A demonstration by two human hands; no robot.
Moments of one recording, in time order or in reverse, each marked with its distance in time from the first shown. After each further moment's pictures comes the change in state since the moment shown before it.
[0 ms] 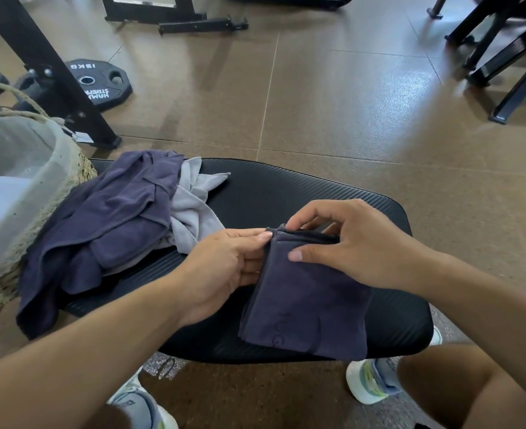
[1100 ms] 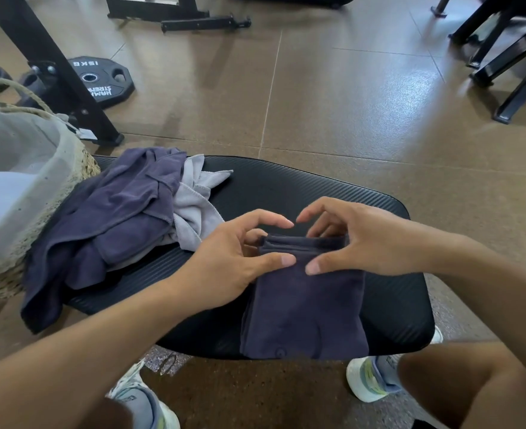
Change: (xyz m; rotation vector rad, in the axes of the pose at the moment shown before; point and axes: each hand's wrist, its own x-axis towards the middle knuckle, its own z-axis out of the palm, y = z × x) left_hand 0.001 -0.007 -0.007 0.395 0.000 0.299; right_hand 0.008 0.017 -0.017 -0.185 -0.257 0.115
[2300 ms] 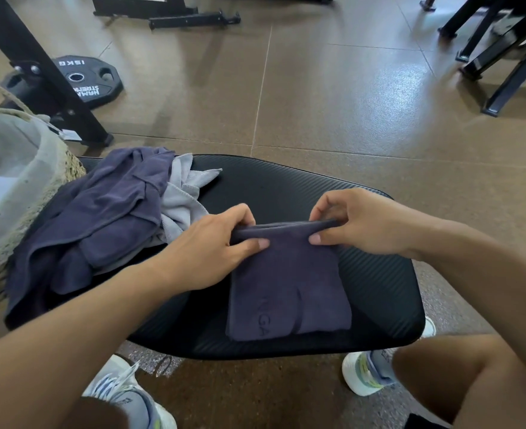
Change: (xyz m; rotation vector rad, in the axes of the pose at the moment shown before) left_hand 0.026 -0.011 -0.026 0.867 0.061 0.127; right_hand 0.007 0.016 -0.003 0.220 0.085 0.187
